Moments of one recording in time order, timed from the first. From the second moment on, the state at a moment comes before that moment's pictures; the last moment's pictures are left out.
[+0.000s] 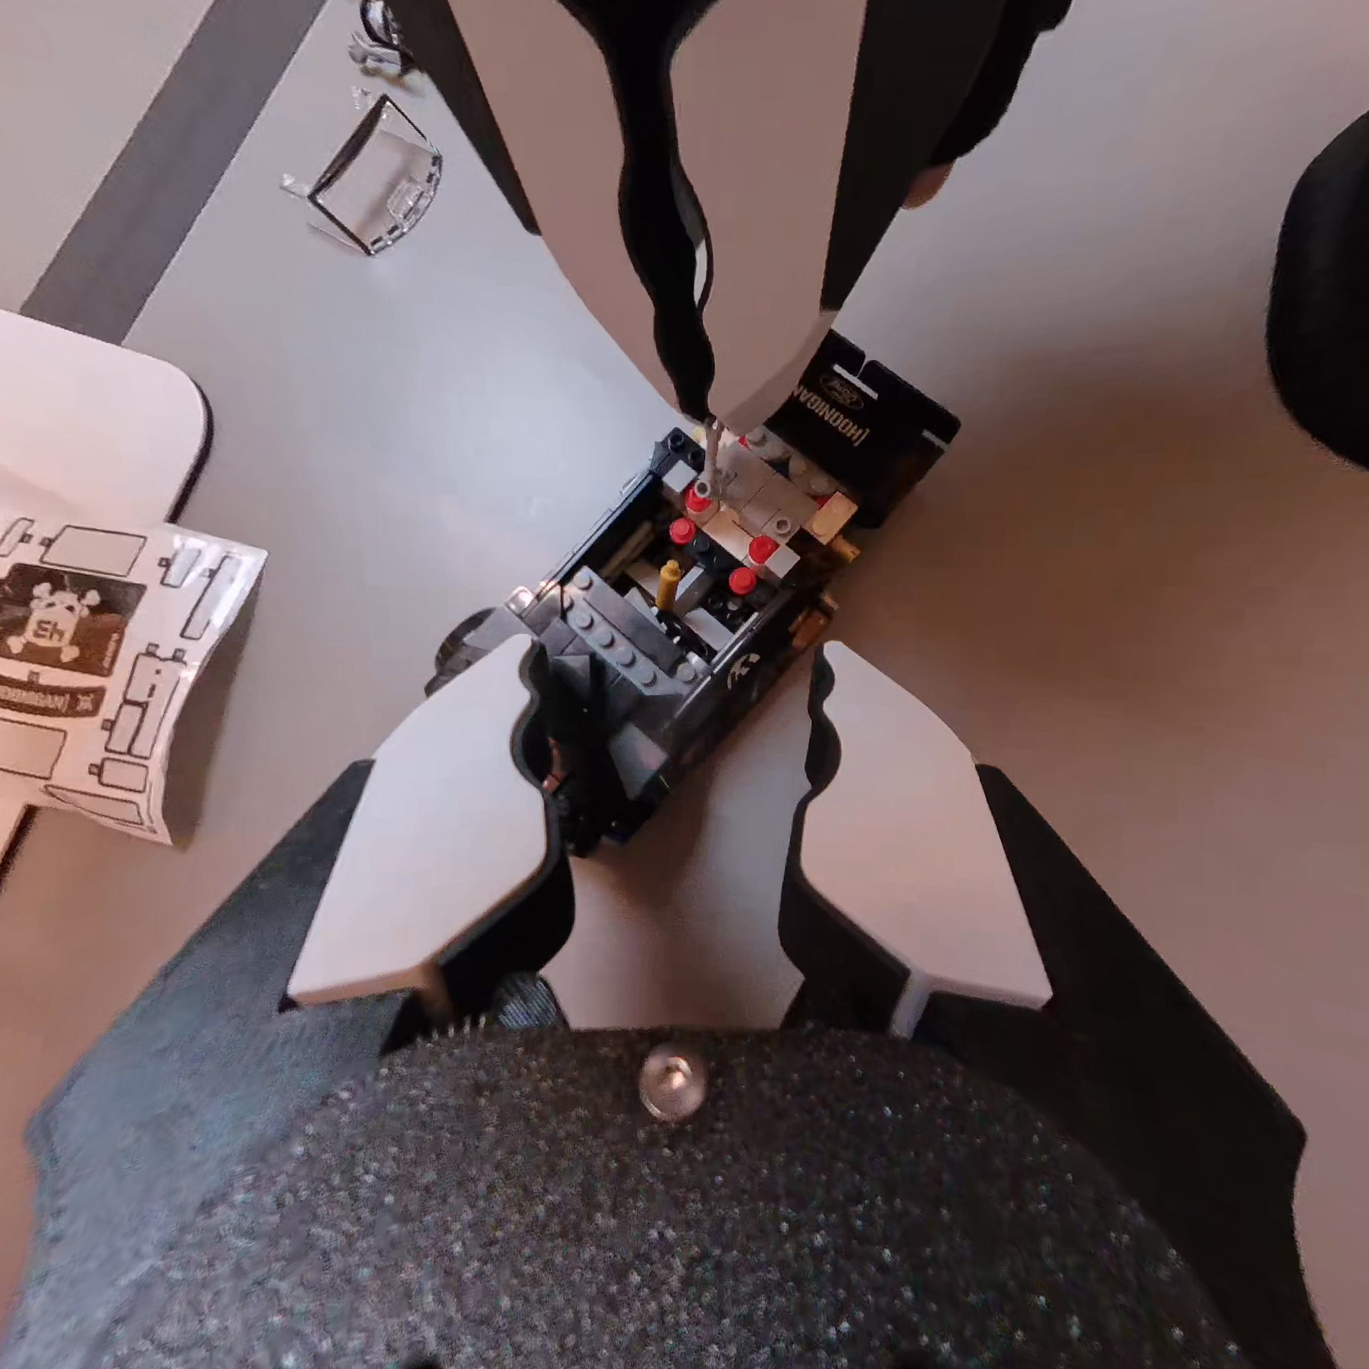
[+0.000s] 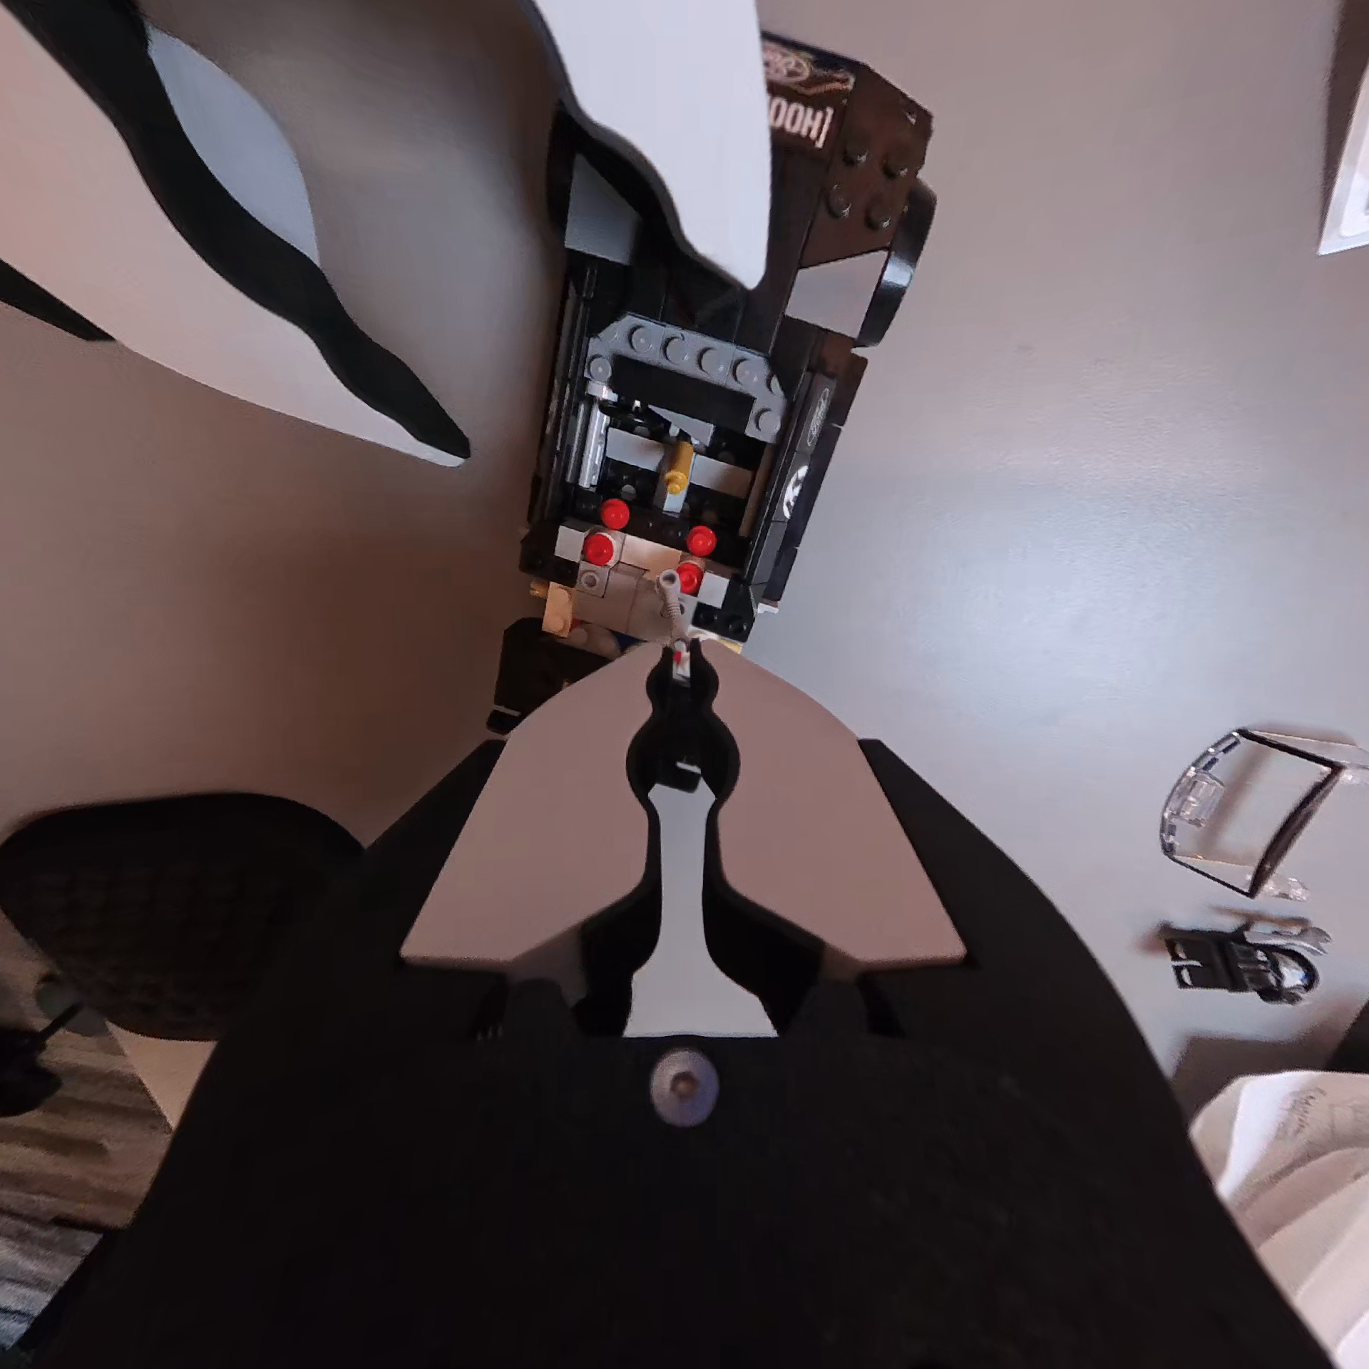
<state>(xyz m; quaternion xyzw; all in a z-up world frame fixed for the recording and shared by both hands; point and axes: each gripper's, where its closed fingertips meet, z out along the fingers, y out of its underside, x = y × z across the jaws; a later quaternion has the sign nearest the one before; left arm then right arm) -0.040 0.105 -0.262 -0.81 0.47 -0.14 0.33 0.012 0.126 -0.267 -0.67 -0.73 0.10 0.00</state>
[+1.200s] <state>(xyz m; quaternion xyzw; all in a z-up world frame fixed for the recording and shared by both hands) -0.016 0.095 -0.251 -0.74 0.53 -0.25 0.34 -0.011 0.116 -0.269 -0.75 -0.66 0.10 -0.05</state>
